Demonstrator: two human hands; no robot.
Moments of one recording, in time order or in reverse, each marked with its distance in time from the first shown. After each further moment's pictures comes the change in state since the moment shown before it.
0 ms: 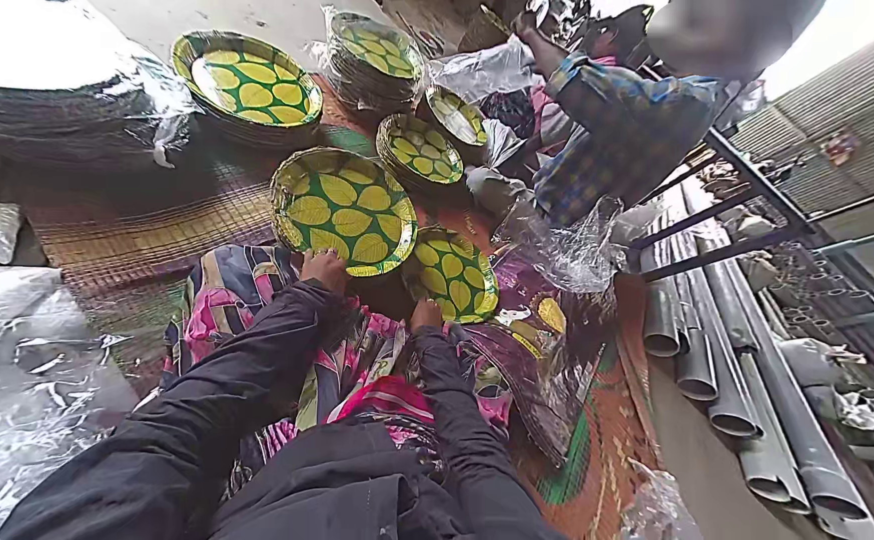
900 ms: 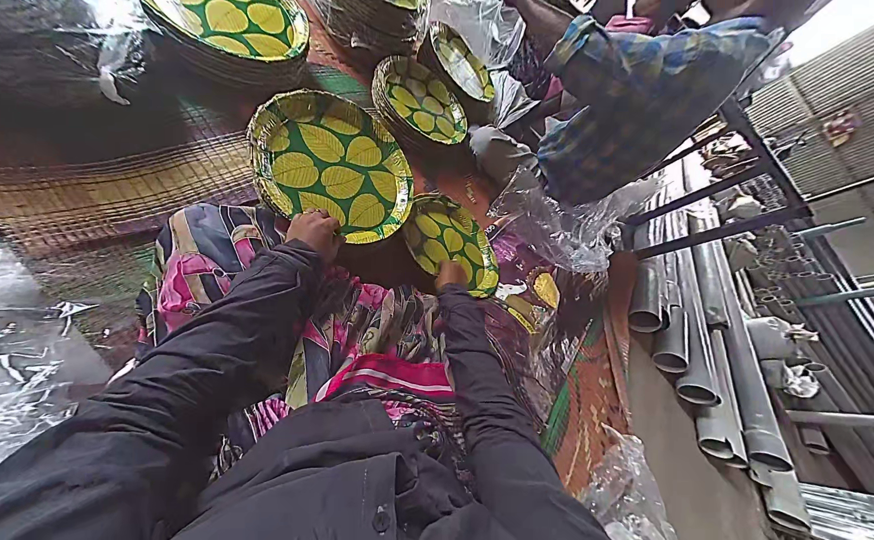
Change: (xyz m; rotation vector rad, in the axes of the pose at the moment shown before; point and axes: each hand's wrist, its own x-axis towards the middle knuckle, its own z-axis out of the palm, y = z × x) left_hand 0.010 -0.016 0.004 -0.191 0.052 0.117; right_hand 0.025 0.044 -0.043 0.007 -0.013 0.000
